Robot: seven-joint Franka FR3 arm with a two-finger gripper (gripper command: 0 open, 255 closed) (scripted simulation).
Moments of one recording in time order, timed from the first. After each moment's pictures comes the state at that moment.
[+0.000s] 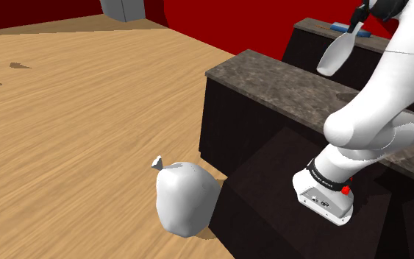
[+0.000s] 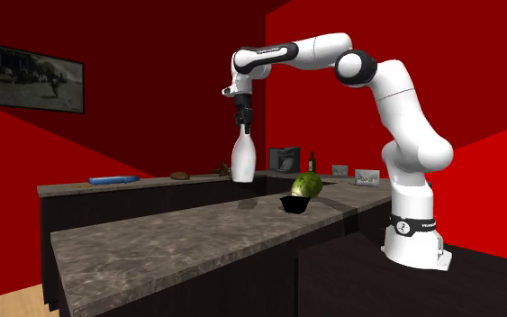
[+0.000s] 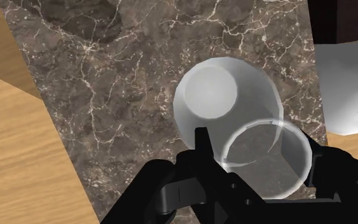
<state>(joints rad) -0.68 0.30 -0.54 -1.30 0.11 1.53 -1.09</state>
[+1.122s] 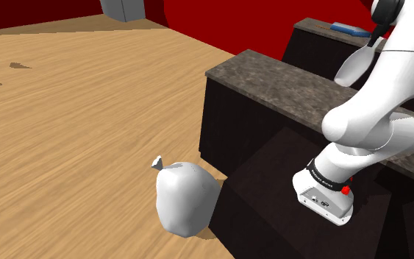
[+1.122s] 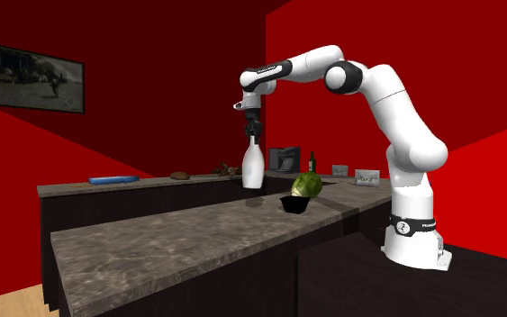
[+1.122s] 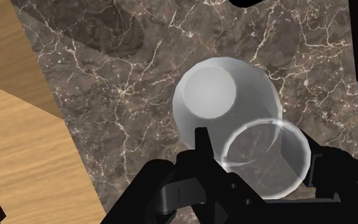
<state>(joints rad) -0.85 0.39 -0.59 -1.30 0.16 1.61 -1.30</state>
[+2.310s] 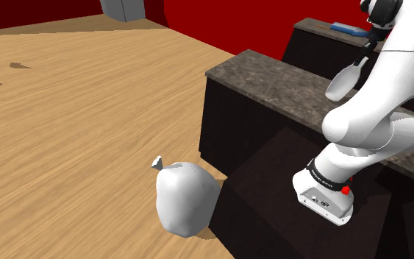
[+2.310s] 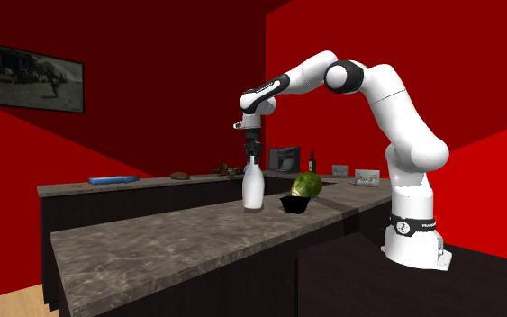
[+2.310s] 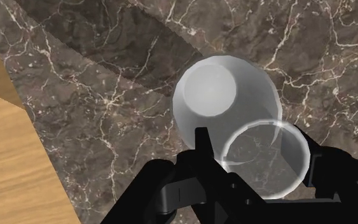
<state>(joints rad) -0.82 0.39 -0.58 -1.55 0.17 1.85 -1.30</state>
